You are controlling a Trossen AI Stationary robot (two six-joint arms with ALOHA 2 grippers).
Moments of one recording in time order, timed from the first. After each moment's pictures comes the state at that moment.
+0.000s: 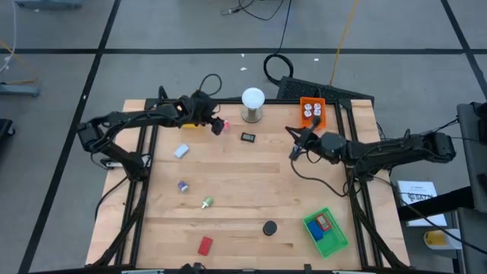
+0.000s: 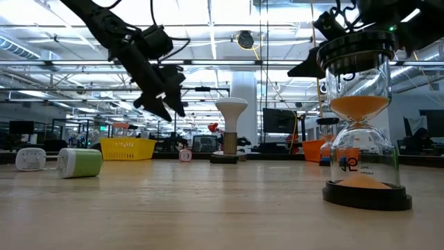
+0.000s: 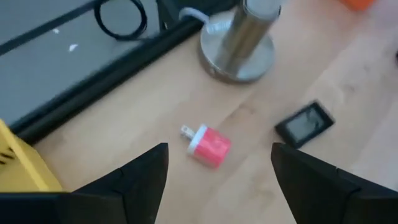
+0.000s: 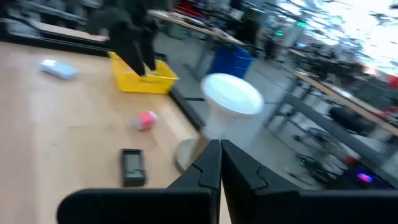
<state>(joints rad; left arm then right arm) 0.58 1.48 0.89 -0.18 -0.02 -0.21 -0.10 1.01 0.38 0.50 0.56 -0.30</state>
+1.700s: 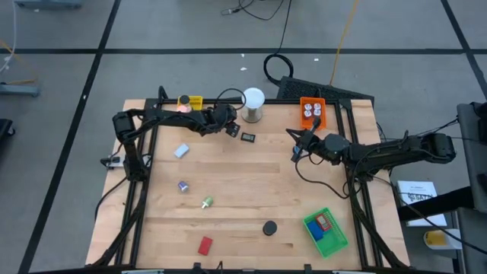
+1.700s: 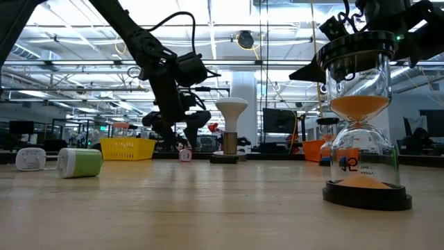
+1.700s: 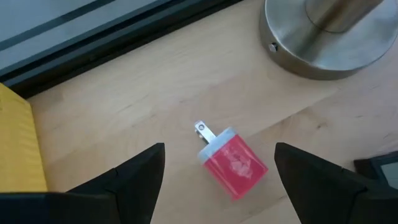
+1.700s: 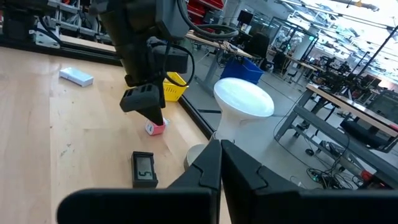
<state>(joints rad) 0.44 1.84 1.09 -0.26 -0.40 -0.53 -0.11 1.01 0.29 0.64 0.49 -0.32</state>
